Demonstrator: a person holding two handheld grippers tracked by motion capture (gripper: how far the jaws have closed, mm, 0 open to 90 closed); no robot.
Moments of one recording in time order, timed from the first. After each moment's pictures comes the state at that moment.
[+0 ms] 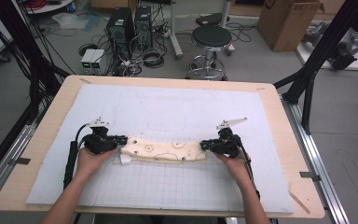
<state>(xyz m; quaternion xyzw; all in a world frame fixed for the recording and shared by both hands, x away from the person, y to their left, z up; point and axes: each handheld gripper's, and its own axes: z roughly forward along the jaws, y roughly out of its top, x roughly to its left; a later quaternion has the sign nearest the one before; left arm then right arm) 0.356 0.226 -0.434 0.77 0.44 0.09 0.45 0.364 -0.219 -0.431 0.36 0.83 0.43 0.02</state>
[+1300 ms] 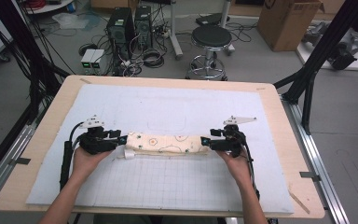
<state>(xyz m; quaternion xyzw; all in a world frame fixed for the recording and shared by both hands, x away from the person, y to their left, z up) 0.336 0.232 -0.415 0.77 0.40 0.12 0.49 0.357 -0.227 -0.417 0.39 0.78 0.48 0.07</state>
